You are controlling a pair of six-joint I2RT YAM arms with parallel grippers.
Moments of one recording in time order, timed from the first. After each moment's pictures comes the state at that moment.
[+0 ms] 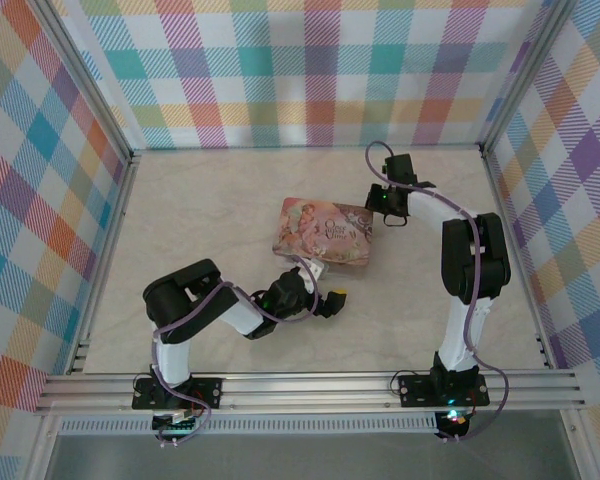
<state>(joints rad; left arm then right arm) -0.93 1.90 0.58 0.91 -0.06 -0.30 0.22 1.97 1.38 -0.33 -0.11 0.43</state>
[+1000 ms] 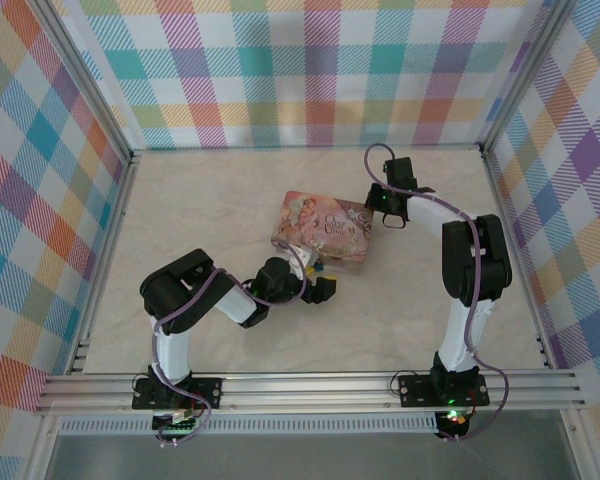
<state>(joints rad) -0.79 1.93 0.59 1.00 0.19 -0.39 0.23 1.95 1.33 -0.22 -0.07 0.44</state>
